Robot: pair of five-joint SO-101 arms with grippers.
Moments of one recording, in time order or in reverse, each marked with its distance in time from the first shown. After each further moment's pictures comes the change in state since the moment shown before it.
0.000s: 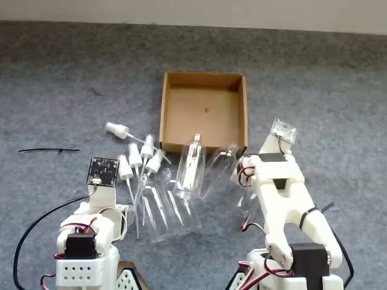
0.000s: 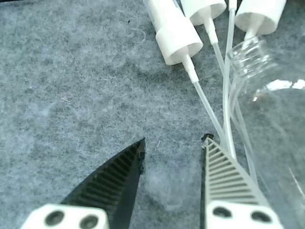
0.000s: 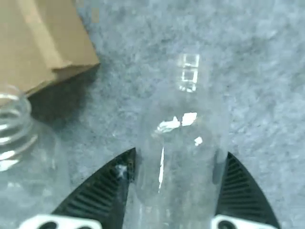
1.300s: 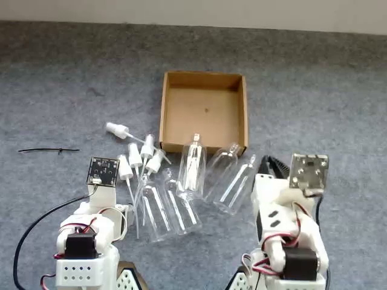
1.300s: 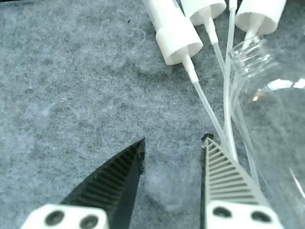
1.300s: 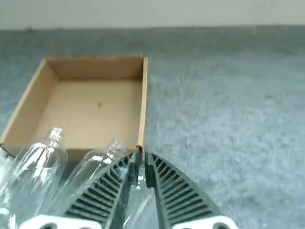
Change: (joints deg) left arm 0.0 0.0 0.0 0.0 0.0; right arm 3.1 -78.5 19.1 10.3 27.3
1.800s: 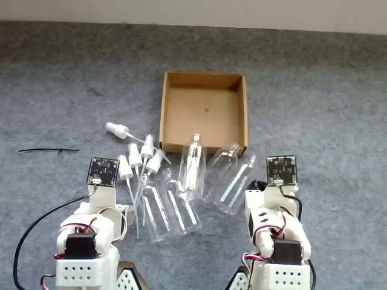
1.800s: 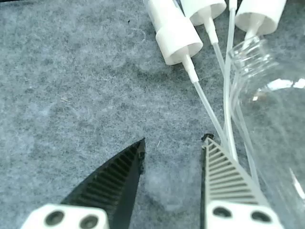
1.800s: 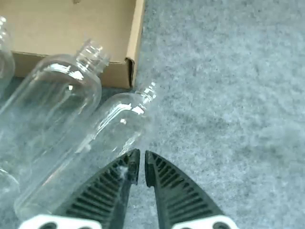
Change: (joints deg) left arm 0.0 0.0 0.0 0.0 0.0; right arm 1.9 -10.2 24.0 -2.5 8.3
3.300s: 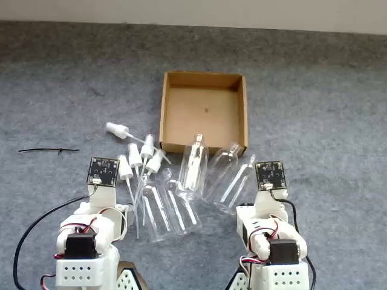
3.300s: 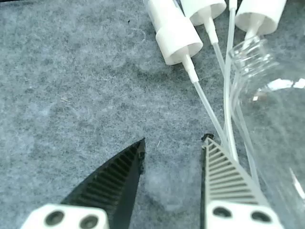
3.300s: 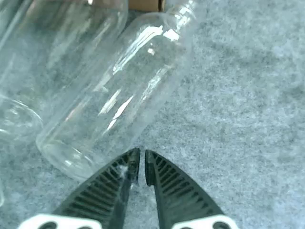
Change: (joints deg) left arm 0.0 0.0 0.0 0.0 0.0; right arm -5.9 0.0 0.0 14.5 -4.8
